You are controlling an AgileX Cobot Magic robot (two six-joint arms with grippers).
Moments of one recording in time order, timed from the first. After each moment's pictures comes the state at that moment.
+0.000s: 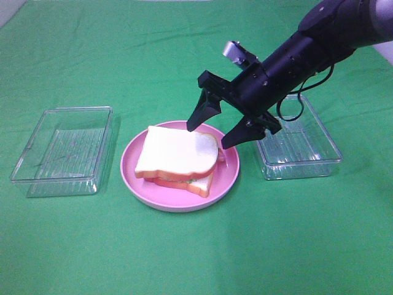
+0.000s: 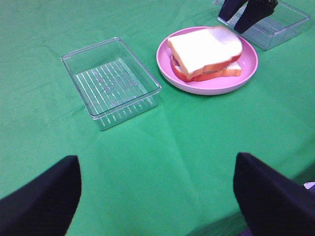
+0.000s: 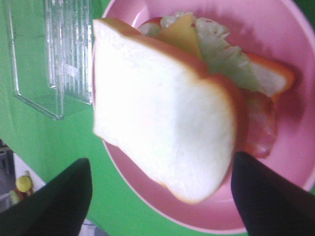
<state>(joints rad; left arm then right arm) -0.51 -0.01 -0.50 0.03 1.05 -0.03 0.32 2.05 -1.36 0.88 0.86 -0.31</state>
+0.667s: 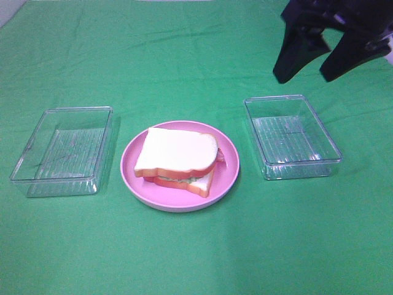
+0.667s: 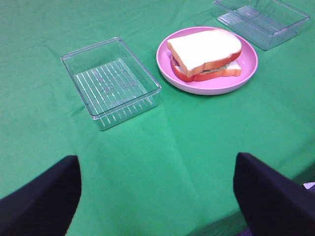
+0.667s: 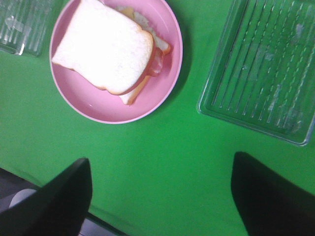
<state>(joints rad) -0.51 -0.01 -0.50 0.03 1.05 -0.03 0.32 1.49 -1.35 0.29 1.11 -0.10</state>
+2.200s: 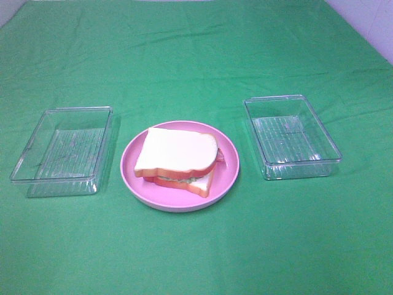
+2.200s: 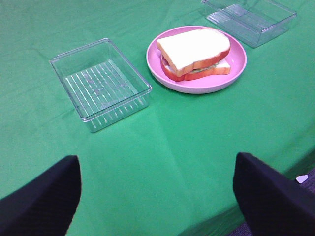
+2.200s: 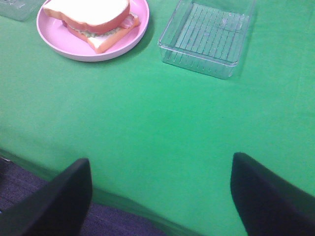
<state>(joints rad) -0.51 -0.01 -0.50 -0.01 1.05 0.00 0.32 0.17 -0.51 0.13 1.08 -0.13</state>
